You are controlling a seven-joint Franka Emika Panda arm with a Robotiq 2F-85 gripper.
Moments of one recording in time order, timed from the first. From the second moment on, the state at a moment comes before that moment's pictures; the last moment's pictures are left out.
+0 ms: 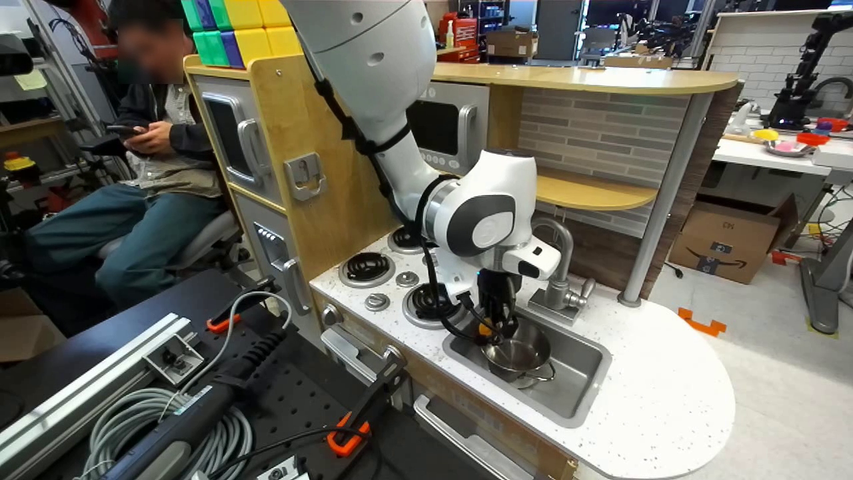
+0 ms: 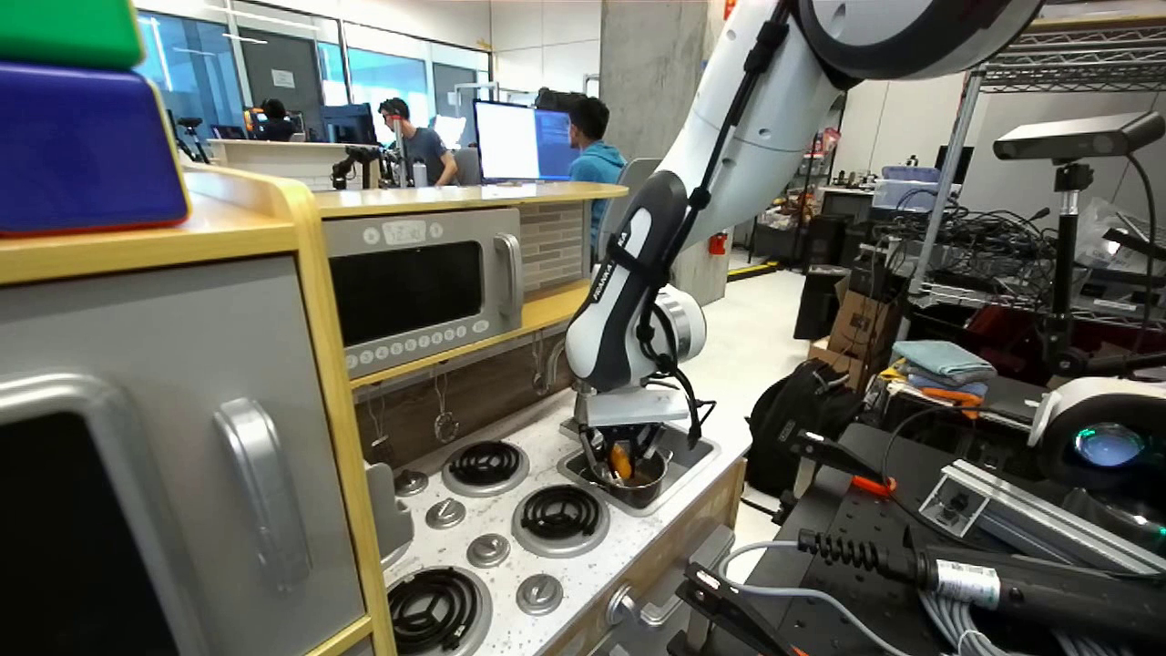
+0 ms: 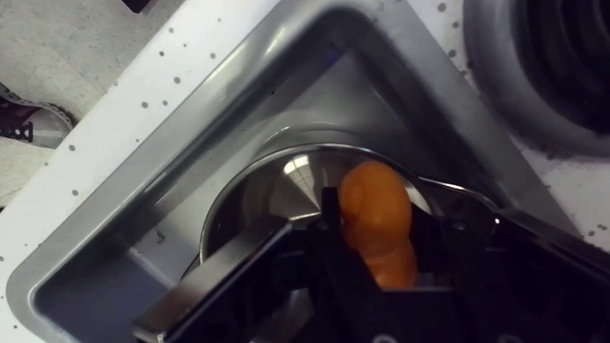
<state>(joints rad) 0.00 1.11 -0.16 -1.62 0.18 2.68 0.47</state>
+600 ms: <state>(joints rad) -0.01 1.25 -0.20 -1.44 0.19 2.56 0.61</state>
